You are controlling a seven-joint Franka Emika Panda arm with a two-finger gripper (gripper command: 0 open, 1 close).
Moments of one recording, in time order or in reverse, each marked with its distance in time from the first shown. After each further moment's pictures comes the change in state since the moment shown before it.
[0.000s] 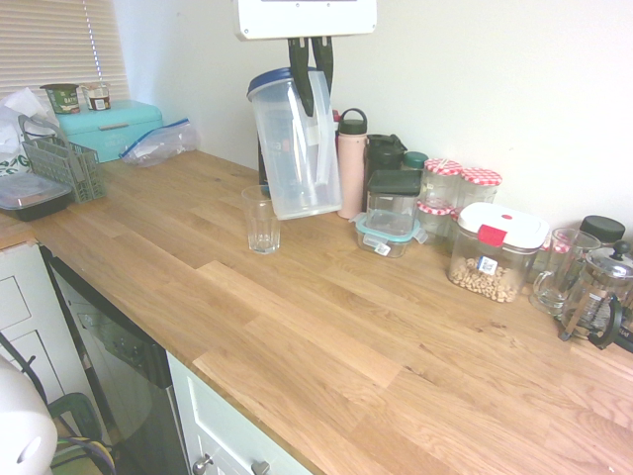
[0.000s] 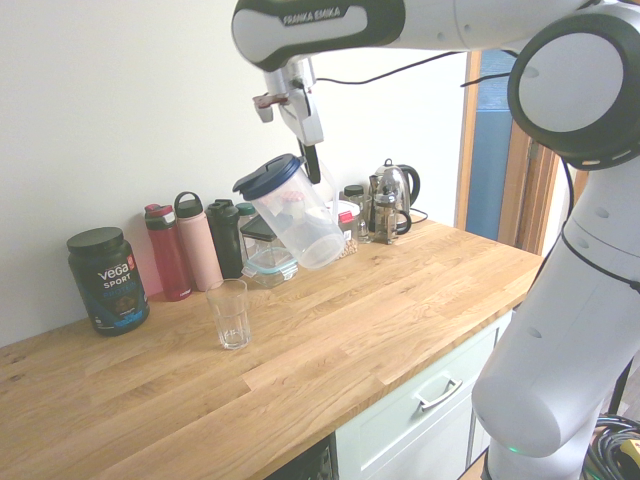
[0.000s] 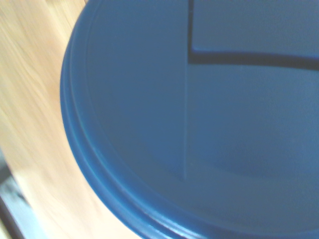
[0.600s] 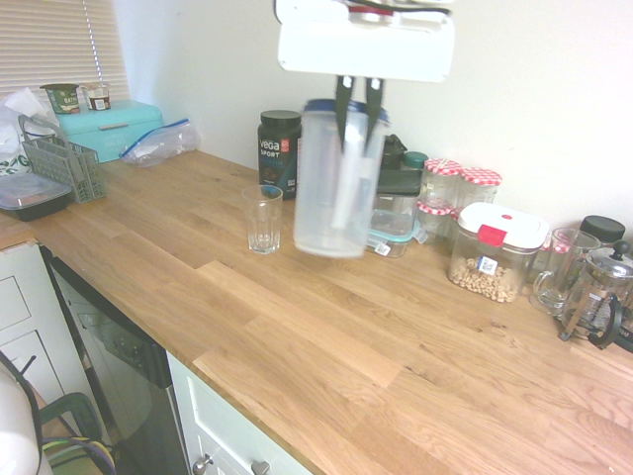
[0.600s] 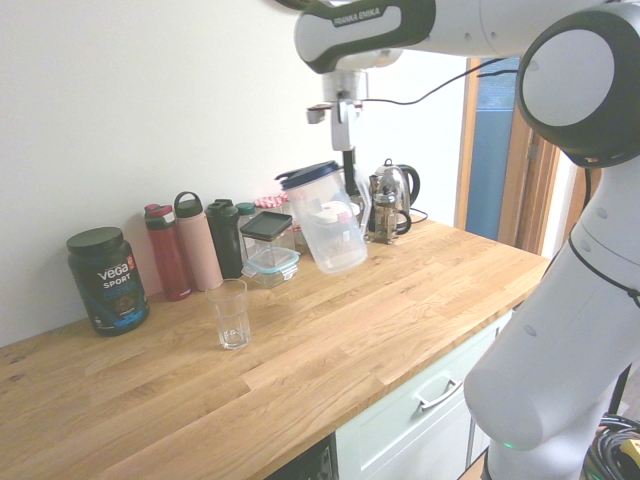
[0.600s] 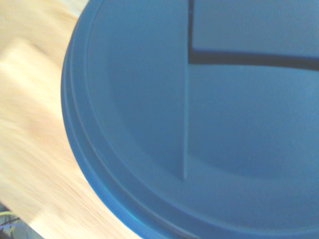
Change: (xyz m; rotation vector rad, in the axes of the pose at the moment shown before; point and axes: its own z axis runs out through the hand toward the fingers) arm -0.085 0.119 0.072 0.153 0.005 0.509
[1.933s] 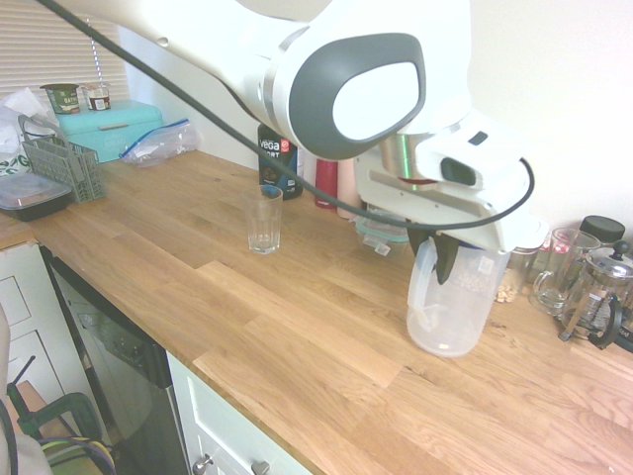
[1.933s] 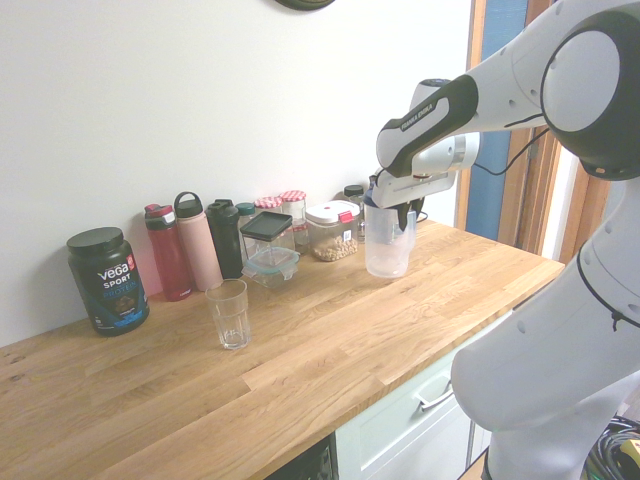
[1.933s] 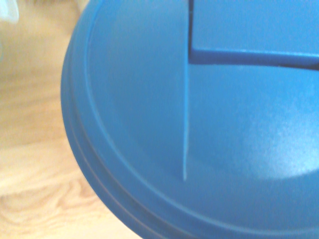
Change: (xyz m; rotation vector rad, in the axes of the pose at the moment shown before) arm -0.024 0.081 0.121 0.048 0.366 0.797
